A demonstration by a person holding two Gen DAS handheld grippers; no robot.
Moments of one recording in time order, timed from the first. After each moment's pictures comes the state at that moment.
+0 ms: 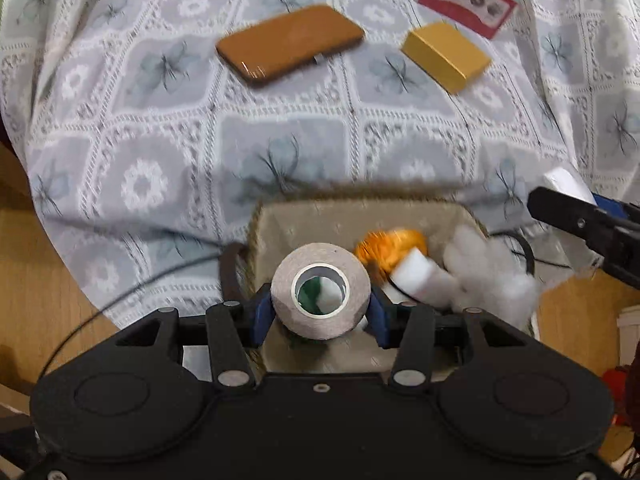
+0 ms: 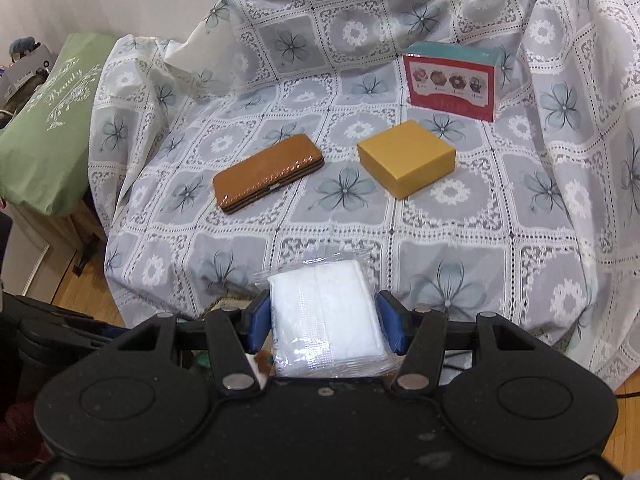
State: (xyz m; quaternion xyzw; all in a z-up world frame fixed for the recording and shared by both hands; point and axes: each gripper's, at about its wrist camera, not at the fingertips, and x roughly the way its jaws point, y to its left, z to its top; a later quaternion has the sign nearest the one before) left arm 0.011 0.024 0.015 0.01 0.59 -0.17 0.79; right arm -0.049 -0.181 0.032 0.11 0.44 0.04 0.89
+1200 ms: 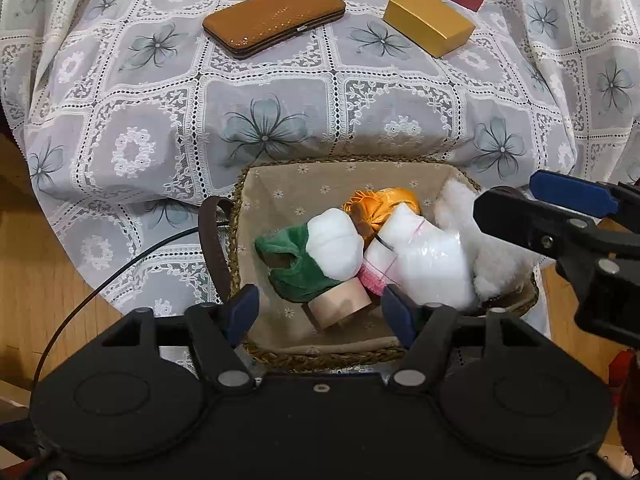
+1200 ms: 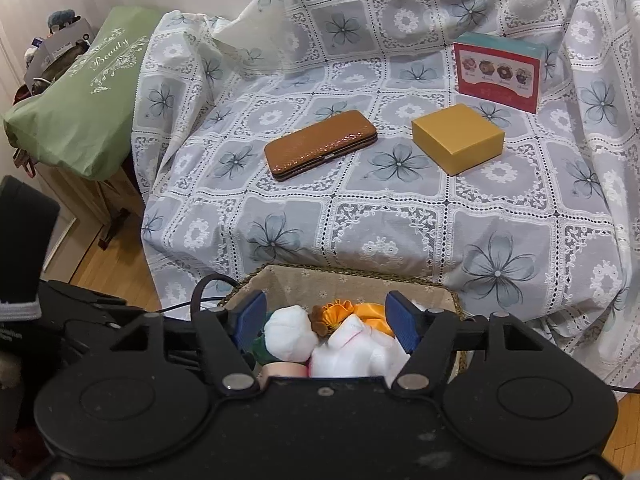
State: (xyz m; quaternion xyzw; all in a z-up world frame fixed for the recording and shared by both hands) left arm -0.021 0.016 0.006 0.04 0.59 -0.17 0.79; right arm -0.074 -0.156 0.026 0.09 0.44 0.10 0.89
